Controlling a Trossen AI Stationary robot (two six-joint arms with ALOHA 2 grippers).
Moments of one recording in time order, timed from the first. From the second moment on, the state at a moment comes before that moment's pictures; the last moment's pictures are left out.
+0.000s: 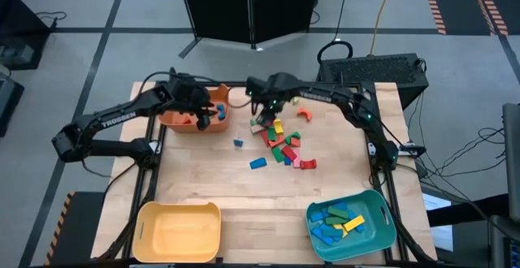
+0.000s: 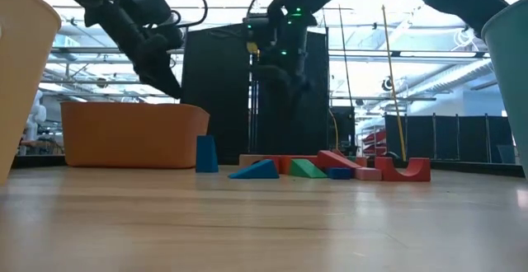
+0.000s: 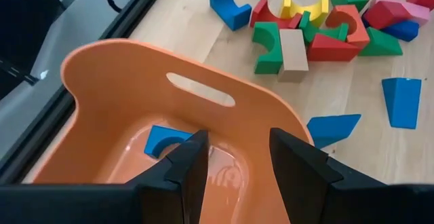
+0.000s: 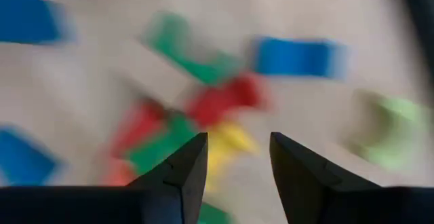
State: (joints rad) left arm 0.68 1.09 0.75 -0.46 0.23 0.19; right arm -0.34 2.21 2.04 -1.19 0.05 0.19
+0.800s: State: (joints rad) left arm 0.67 1.09 0.73 -0.45 0.23 0.14; right arm -0.24 2.21 1.78 -0.71 0.16 -0.37
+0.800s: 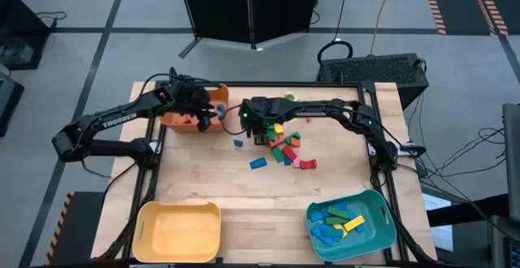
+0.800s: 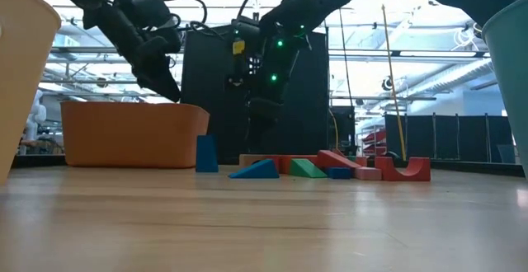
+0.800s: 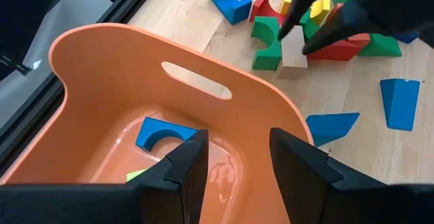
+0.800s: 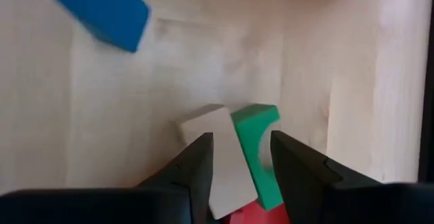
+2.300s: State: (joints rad) left arm 0.65 1.09 0.73 -0.40 0.23 0.14; right arm -0.25 2.28 1.78 -0.73 0.10 -0.39
